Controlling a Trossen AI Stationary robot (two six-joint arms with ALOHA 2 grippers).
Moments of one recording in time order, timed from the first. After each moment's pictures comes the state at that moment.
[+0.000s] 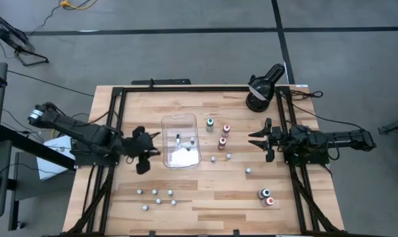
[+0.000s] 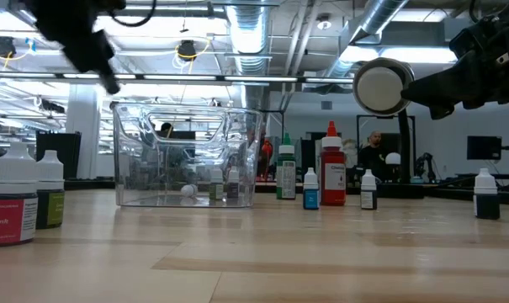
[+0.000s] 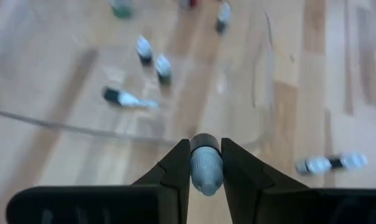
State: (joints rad) left arm -0.32 0.95 0.77 -0.66 -0.32 -0.49; right arm 0.02 0.13 0.01 0.03 0.08 0.03
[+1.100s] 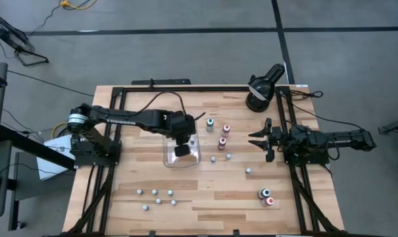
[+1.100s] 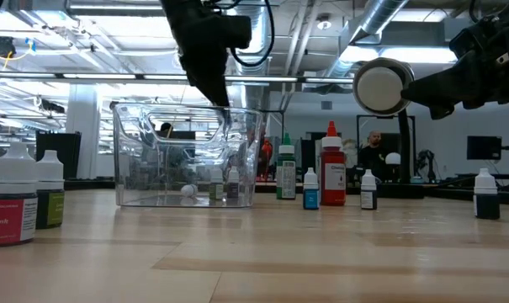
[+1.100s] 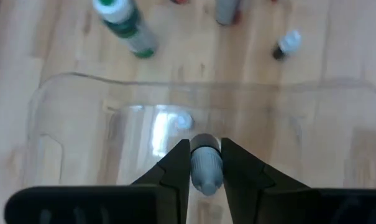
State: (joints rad) left arm 0.04 1.64 1.33 -0.75 -0.14 -0.07; right arm 0.02 0.13 0.00 0.03 0.08 0.03
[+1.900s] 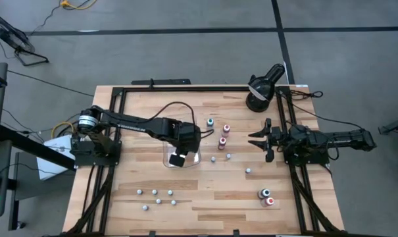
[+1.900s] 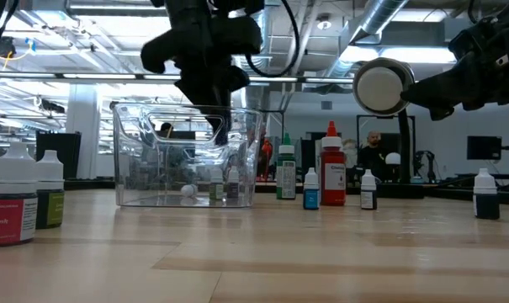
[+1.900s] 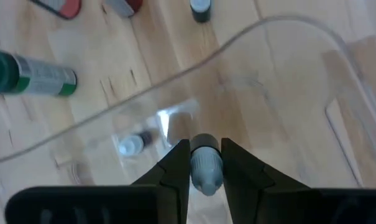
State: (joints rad) left arm -0.02 1.76 1.36 -0.78 -0.04 0.32; right arm 0.02 0.13 0.00 0.03 0.08 0.03
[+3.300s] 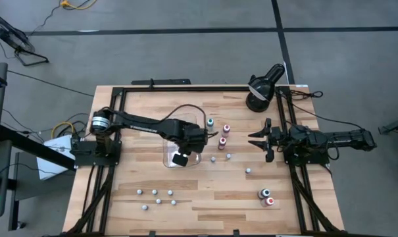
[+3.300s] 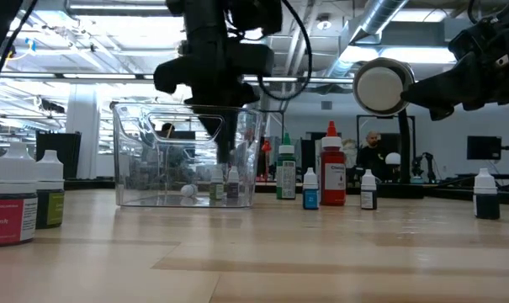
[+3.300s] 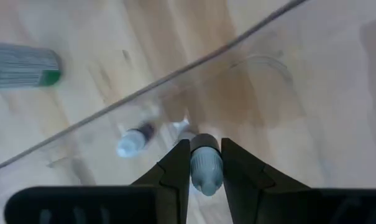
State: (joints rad) left arm -0.02 1.91 1.50 -0.89 -0.08 0.35; right arm 0.02 0.14 0.01 0.03 0.08 0.03
